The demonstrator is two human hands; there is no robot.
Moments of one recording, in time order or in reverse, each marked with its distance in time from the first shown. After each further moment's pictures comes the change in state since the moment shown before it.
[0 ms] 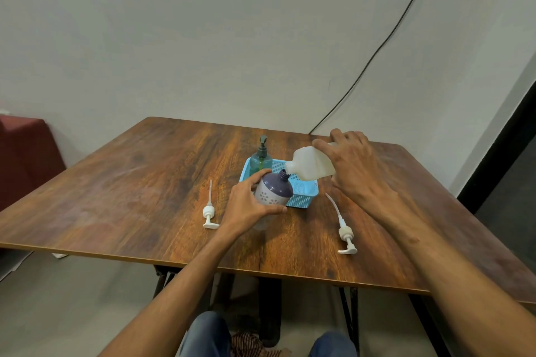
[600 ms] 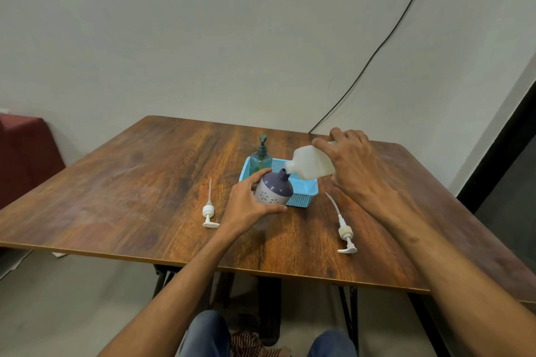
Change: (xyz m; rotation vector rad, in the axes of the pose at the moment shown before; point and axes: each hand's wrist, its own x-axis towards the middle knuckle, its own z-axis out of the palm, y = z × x) left_hand 0.000 0.004 0.001 -0.005 0.011 0.020; right_hand 0.000 0.000 -0.002 -0.004 -0.026 -0.001
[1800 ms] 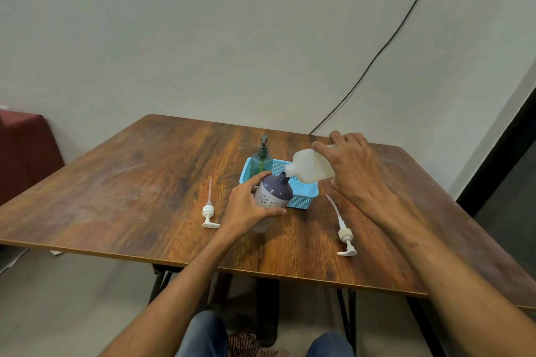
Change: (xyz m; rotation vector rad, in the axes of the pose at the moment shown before) left_hand -0.002 -0.005 0.001 0.001 0.003 -0.005; right_hand 0.001 -0.003 0.004 -0.028 -0.005 -0.015
